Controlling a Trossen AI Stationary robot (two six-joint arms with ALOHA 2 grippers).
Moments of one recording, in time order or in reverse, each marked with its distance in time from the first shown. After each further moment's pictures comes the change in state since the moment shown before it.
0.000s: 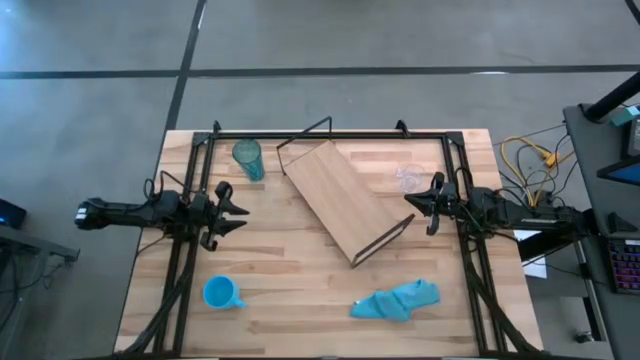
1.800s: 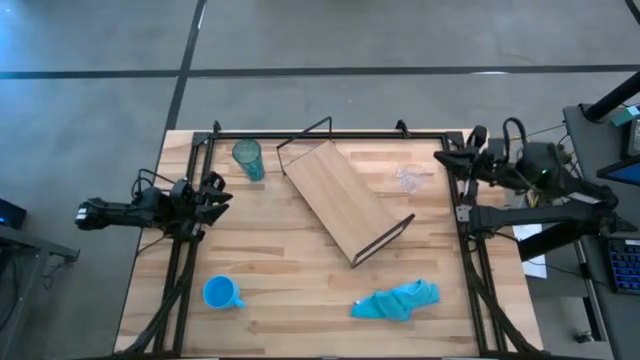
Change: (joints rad) left arm 0.000 -0.002 0.000 0.322 -0.081 -0.104; right arm -0.002 0.446 0.884 -0.411 0.052 -0.108
